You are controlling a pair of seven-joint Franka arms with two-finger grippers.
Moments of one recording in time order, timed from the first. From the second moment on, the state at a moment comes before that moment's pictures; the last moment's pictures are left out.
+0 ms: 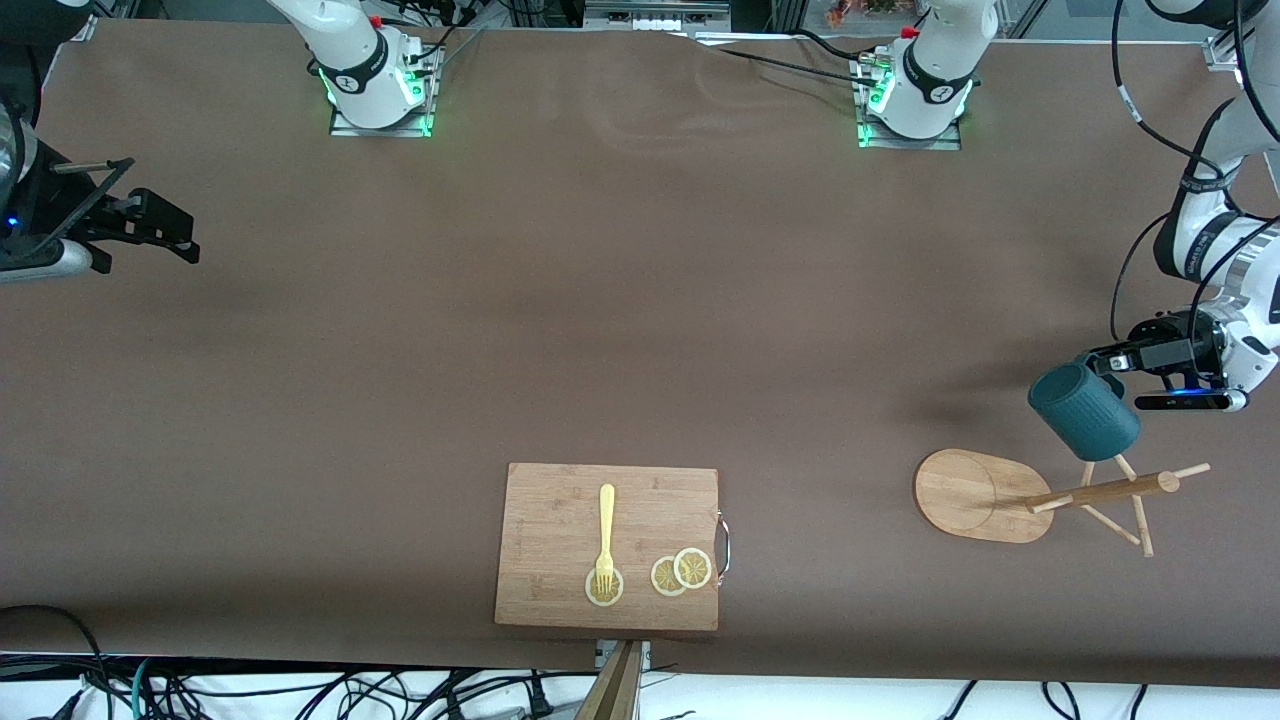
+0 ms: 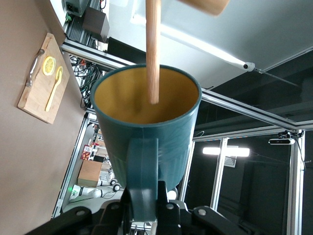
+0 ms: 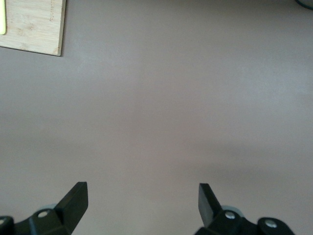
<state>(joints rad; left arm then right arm) 0.48 0.67 0.10 -1.80 -1.58 1.20 0.58 -0.01 0.02 0.03 -1.63 0.01 1.65 -0.11</state>
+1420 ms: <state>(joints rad) 0.50 0.82 0.10 -1.70 -1.64 1.19 0.58 -0.01 0.02 0.03 -1.63 0.01 1.65 -0.11</state>
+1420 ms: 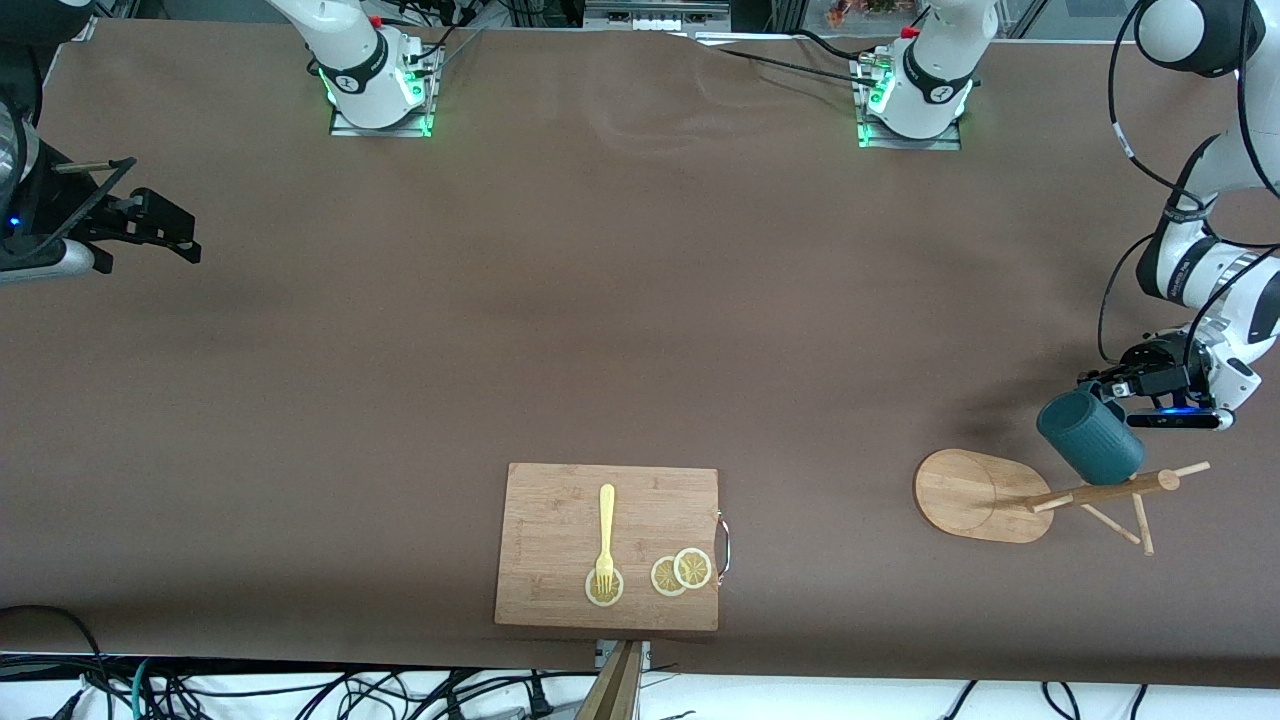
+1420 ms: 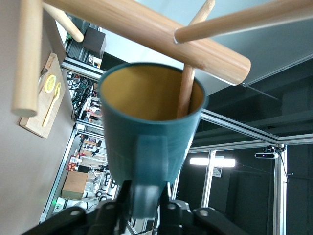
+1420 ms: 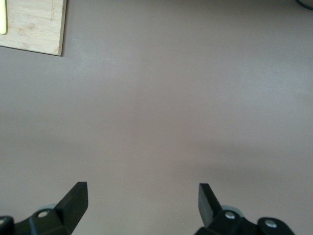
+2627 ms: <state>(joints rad) 0.50 0.59 0.15 -1.65 -0.89 1.13 0.63 -0.01 0.02 0.03 -1.63 0.01 1.65 -0.11</state>
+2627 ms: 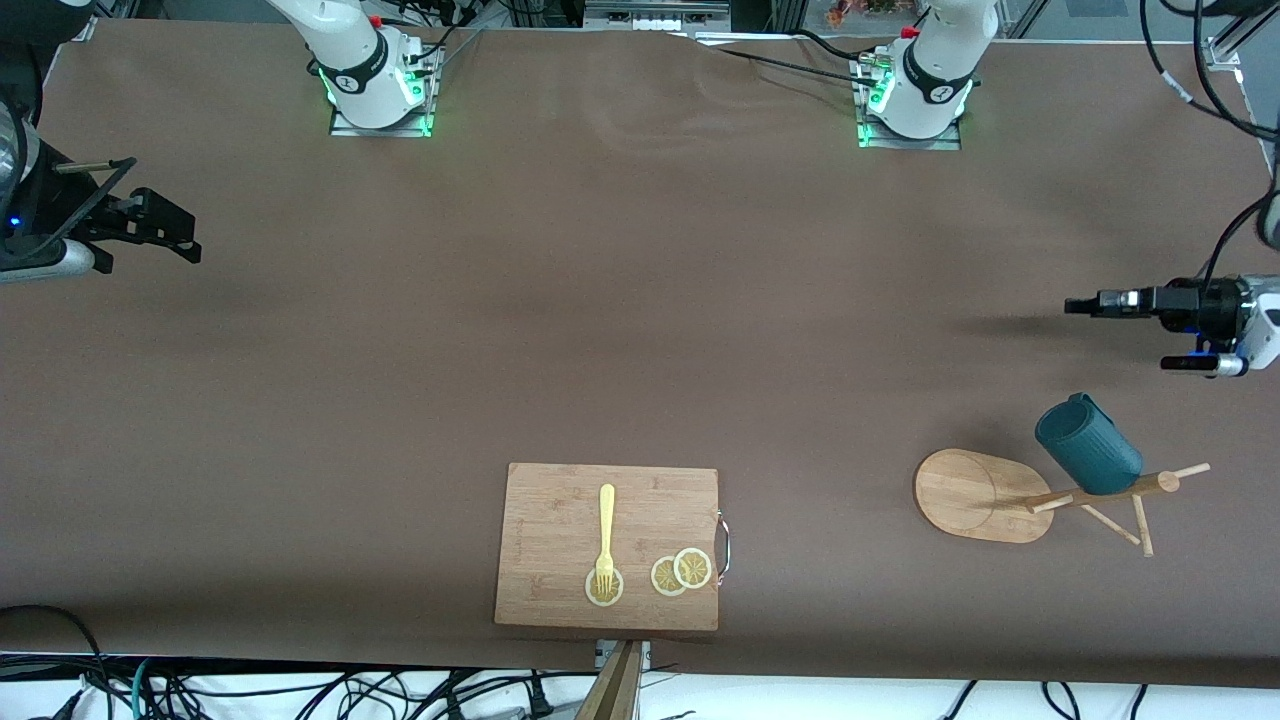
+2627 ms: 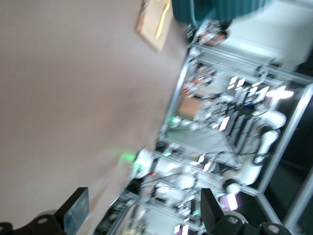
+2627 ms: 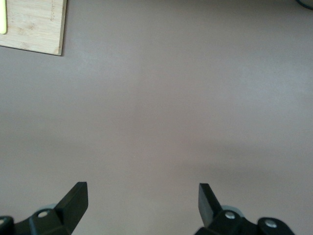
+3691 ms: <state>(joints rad) 0.13 0.23 -0.05 -1.49 -0.07 1.43 0.15 -0.01 0.02 0.03 -1.63 0.01 1.65 -0.11</state>
